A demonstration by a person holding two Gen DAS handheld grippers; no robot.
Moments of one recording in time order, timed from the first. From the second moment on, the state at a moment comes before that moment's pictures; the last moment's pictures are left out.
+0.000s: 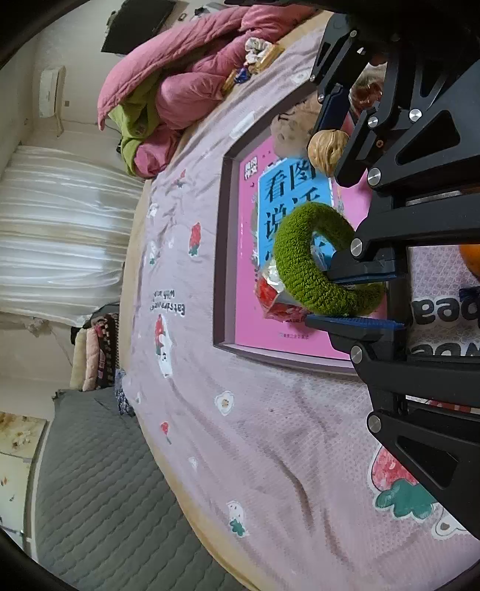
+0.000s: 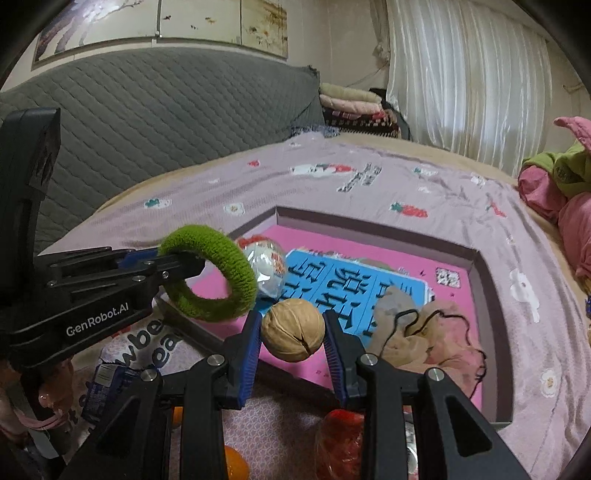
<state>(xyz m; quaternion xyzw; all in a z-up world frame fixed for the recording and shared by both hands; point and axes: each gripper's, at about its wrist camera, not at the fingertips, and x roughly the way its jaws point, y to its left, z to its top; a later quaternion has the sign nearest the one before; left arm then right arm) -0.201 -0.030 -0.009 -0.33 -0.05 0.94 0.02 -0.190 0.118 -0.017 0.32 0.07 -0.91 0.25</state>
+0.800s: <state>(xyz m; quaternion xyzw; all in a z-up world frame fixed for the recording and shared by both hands) -0.209 -0.010 -0.033 -0.38 -0.04 0.93 0.04 -0.221 0.156 -0.034 0.38 0.04 -0.91 0.17</state>
